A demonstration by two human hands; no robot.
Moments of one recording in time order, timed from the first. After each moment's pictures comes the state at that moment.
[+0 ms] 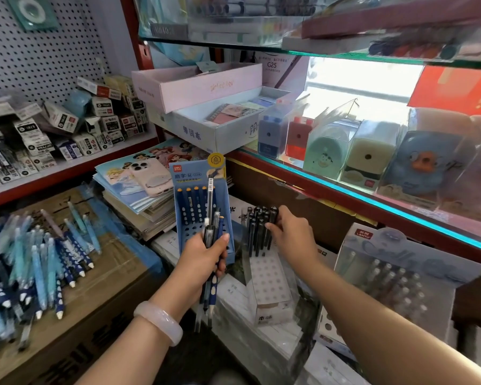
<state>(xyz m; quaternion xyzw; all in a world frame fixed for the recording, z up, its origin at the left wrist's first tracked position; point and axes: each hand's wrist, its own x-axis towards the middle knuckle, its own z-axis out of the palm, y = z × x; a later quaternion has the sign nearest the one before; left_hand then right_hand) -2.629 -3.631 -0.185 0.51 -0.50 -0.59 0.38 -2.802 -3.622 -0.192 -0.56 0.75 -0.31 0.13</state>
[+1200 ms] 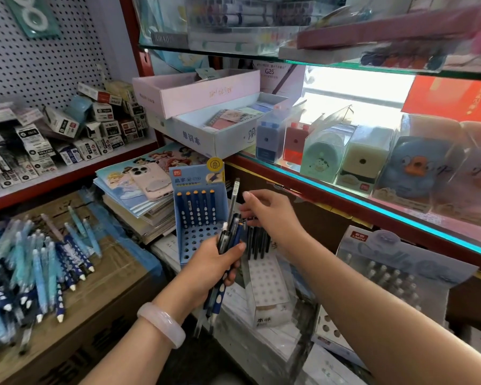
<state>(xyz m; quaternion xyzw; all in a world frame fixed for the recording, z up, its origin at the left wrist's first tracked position) -2.634 -3.620 -0.170 0.45 -0.57 -0.62 0.31 -2.774 -3.630 -0.139 -0.47 0.61 -0.52 0.38</state>
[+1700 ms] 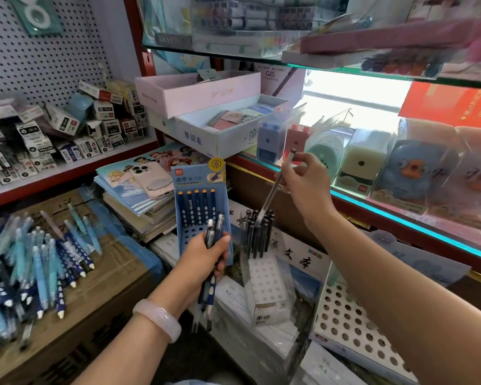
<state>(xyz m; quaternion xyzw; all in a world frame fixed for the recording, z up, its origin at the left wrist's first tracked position) -2.625 -3.629 -0.175 0.47 -0.51 -0.62 0.36 -2.812 -3.637 -0.105 -0.45 0.63 -0.60 0.20</state>
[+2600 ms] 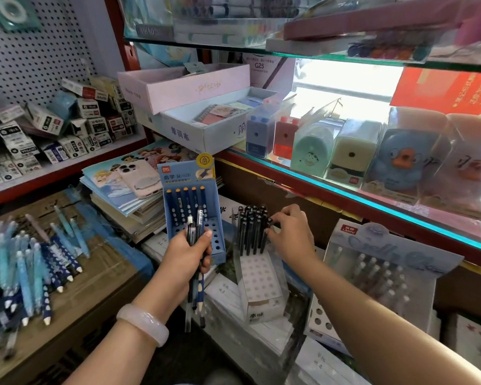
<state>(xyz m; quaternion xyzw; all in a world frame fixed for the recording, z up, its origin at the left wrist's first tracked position) -2.624 -3.635 -0.183 0.49 -0.48 -0.60 0.40 -2.815 -3.619 -0.204 -0.54 0.78 -0.32 0.07</state>
